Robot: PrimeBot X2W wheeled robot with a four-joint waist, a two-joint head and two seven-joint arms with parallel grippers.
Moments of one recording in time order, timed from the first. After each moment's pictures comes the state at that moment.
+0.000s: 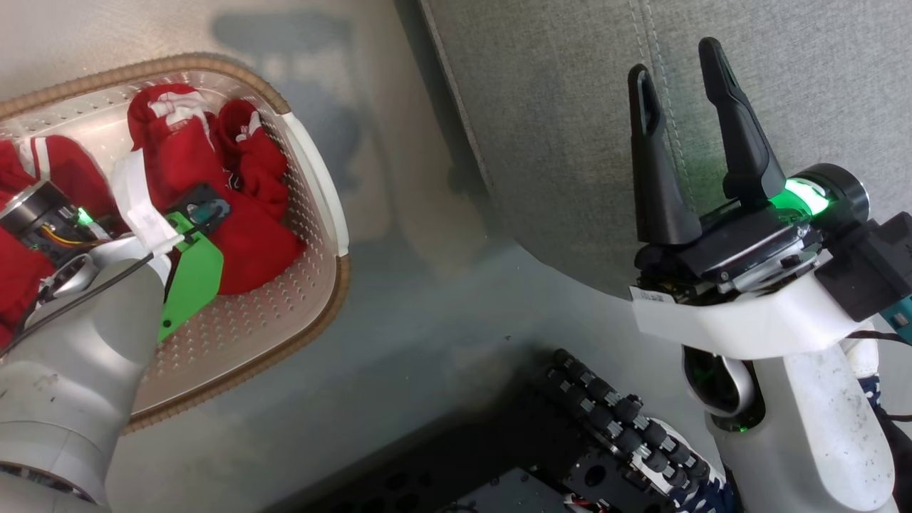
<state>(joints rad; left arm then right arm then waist) -1.02 0.29 -0.76 1.28 0.16 -0.13 0.28 -0.39 -0.05 0.23 -0.23 0.29 0.13 -0.26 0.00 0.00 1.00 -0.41</state>
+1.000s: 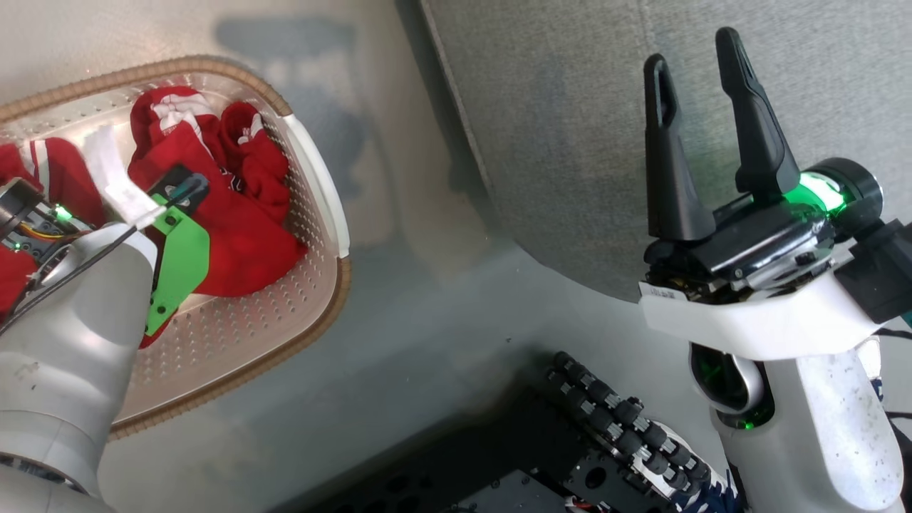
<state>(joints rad) -1.06 0.29 -0.79 1.29 0.01 -0.12 0.40 -0.39 -0.05 0.22 -0.26 0.30 0.13 -0.26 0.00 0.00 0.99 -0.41</state>
